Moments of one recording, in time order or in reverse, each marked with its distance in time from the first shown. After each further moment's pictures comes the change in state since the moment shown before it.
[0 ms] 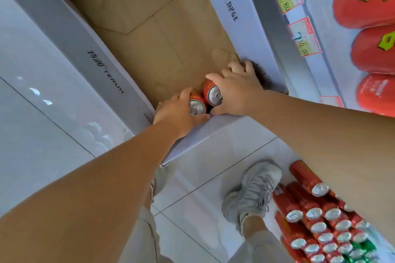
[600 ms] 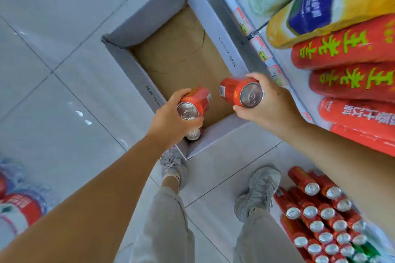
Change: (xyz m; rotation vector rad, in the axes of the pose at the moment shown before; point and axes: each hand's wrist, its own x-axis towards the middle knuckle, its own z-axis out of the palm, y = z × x) left_hand -0.144 0.023 -0.129 -0.439 0.272 0.075; right_hand -0.151 -0.019 -0.140 0.828 0.524 0.223
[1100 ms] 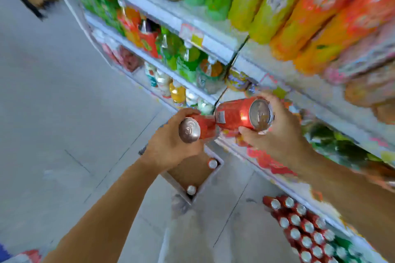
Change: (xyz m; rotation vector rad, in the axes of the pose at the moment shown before) left_hand -0.325 0.326 -0.218 0.092 -0.081 0.614; right_hand -0.287 -0.282 -0.334 0.228 0.577 -0.154
